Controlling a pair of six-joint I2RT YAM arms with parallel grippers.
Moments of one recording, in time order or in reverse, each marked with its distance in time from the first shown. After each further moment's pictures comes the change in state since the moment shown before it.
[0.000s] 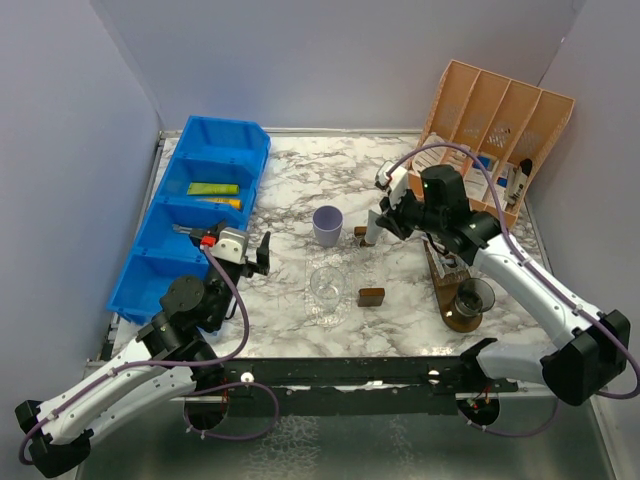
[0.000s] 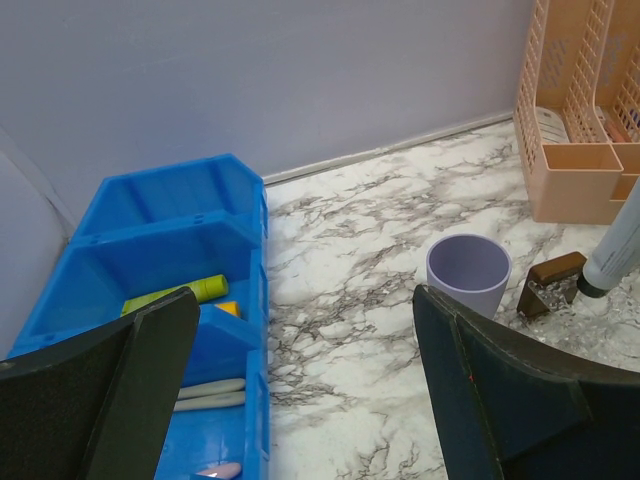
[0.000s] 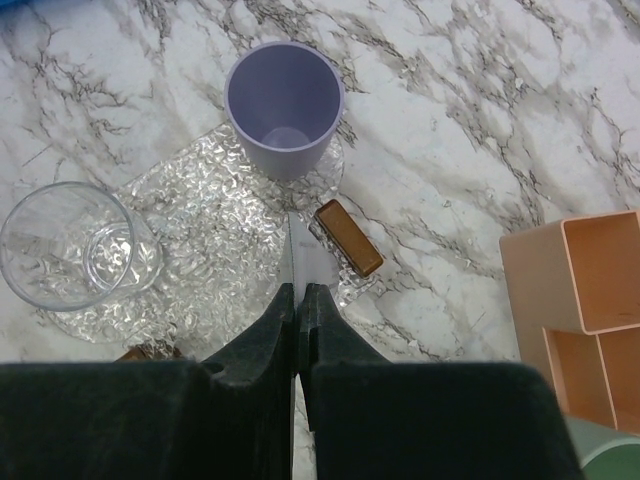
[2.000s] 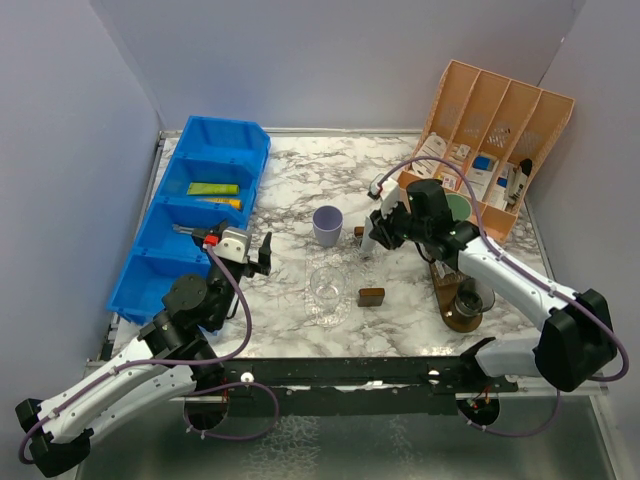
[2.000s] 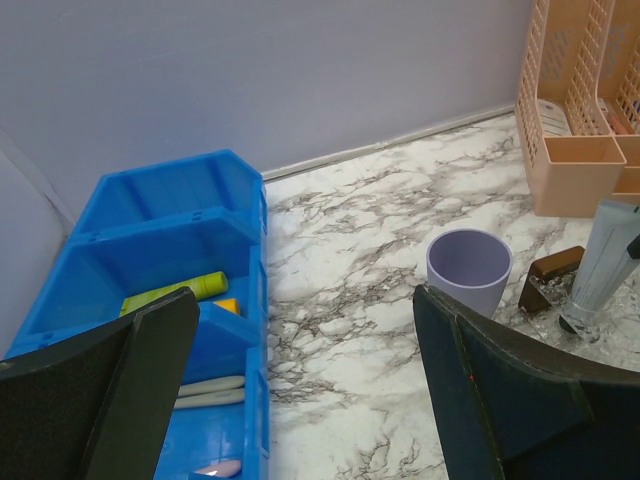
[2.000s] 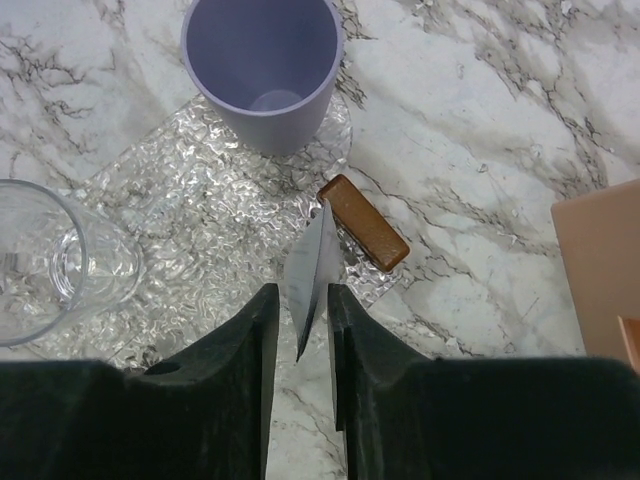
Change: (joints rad) left arm 0.000 0.013 -0.001 0.000 0.000 0.000; right arm 0.016 0.084 -0.157 0.192 0.043 0.076
